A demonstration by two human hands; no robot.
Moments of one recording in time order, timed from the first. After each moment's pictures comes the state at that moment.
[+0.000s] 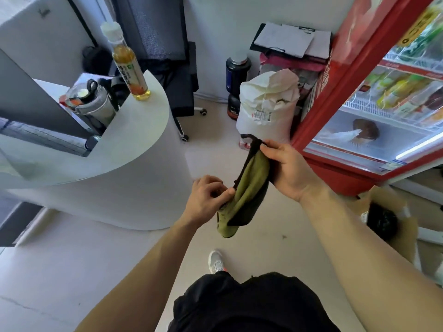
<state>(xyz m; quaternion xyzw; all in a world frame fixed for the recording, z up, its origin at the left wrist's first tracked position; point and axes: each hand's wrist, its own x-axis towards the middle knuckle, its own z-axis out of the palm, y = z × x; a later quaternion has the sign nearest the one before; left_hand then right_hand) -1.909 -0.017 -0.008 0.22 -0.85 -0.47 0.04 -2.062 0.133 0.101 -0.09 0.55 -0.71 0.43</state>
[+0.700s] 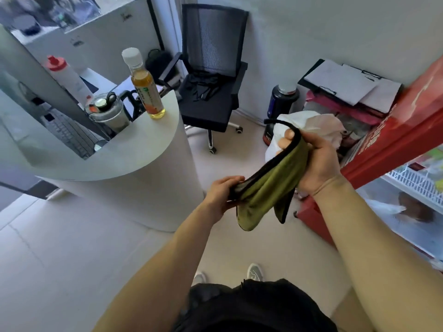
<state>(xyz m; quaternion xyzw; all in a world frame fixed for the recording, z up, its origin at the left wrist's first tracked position) -2.088 -0.015 0.019 0.48 -0.40 -0.78 0.09 -2.266 0.082 0.127 -0.10 0.33 -0.71 0.62</state>
